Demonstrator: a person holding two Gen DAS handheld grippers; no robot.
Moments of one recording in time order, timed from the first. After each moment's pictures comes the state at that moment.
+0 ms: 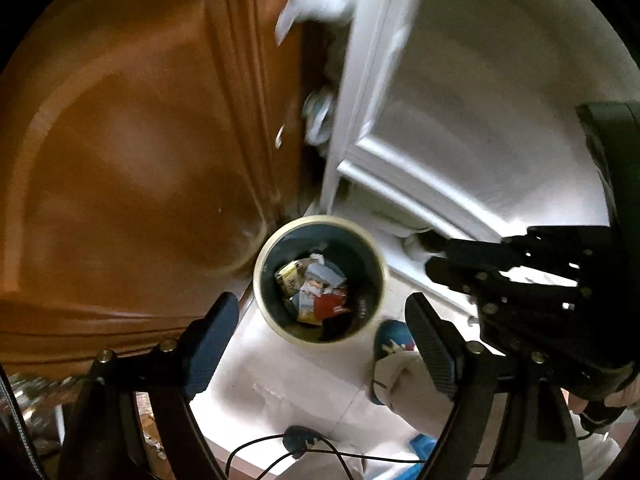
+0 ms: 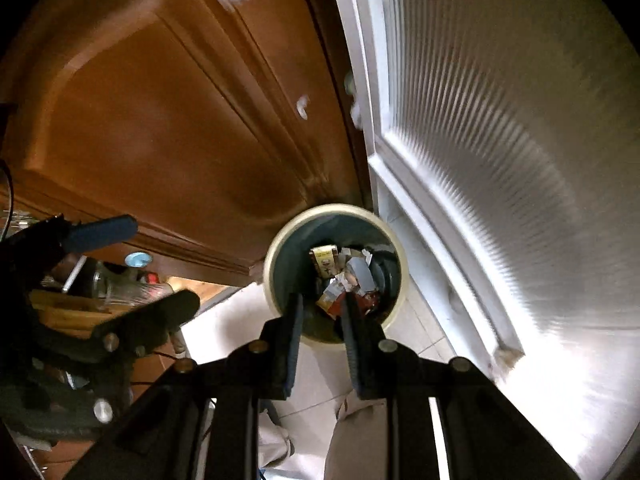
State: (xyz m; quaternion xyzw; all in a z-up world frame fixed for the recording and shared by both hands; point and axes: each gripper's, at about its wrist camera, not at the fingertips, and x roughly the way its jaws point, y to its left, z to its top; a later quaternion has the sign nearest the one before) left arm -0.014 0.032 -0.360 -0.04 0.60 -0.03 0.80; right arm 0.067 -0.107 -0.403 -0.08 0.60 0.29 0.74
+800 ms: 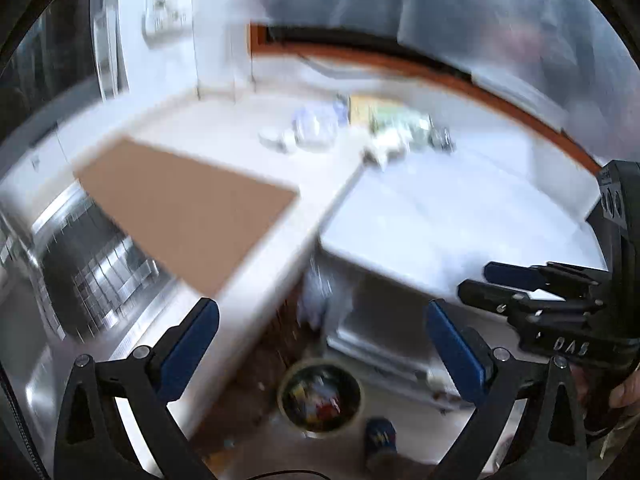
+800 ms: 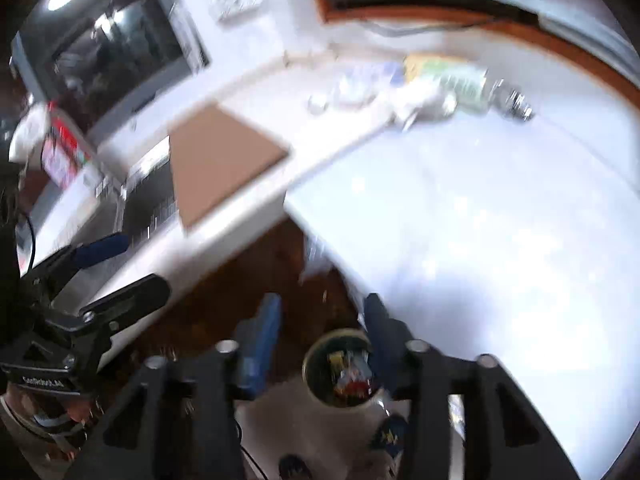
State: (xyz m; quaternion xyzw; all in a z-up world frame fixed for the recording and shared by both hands) left arm 0.018 0.048 -0.056 -0.02 0.41 -0.02 0.91; right arm 0.079 -0.159 -0.114 0.02 0.46 0.26 0.85
